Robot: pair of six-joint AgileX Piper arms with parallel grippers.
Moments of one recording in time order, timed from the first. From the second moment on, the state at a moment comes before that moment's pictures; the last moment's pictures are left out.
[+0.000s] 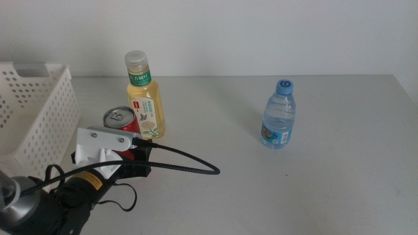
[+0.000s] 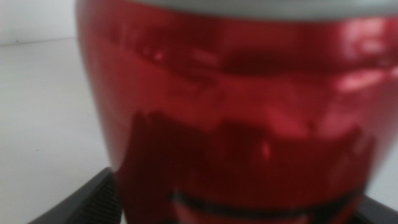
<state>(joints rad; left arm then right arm) -0.27 1.90 -0.42 -0.03 -1.14 -0.05 -0.06 -0.01 0.03 0.06 0.21 0.06</state>
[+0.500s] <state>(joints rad) -0.27 1.92 -0.46 -0.03 -1.14 -0.03 -0.06 -0.01 0.03 0.06 0.21 0.06</state>
